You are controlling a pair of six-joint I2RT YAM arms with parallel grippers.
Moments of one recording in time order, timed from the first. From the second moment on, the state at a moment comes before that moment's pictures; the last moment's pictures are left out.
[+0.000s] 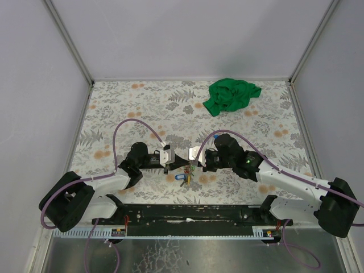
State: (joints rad) left arm -0.63 1.24 0.31 0.85 0.85 0.21; right arm 0.88 1.13 0.72 -0.20 -0.38 -0.60
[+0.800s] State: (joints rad) left arm -0.63 1.26 0.33 0.83 0.88 0.21; right arm 0.88 1.13 0.72 -0.21 -0.38 -0.60
